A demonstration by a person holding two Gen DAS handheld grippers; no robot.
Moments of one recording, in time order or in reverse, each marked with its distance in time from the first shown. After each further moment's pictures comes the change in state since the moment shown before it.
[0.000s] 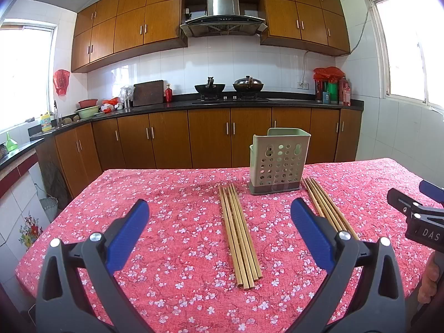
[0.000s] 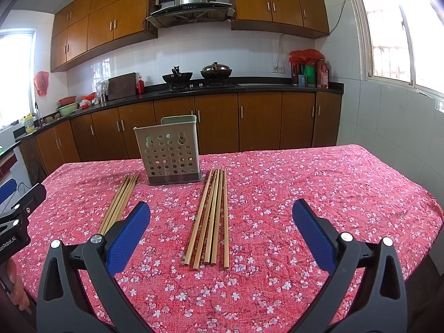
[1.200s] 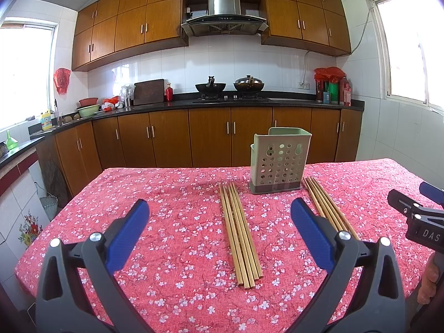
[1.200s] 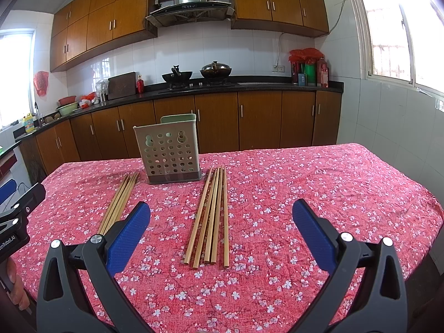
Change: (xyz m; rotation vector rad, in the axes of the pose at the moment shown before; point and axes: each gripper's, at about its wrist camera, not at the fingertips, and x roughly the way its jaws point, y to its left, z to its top) left arm 0.000 0.000 0.000 -0.003 0.000 -0.003; right arm 0.000 0.000 0.000 0.002 0.003 0.001
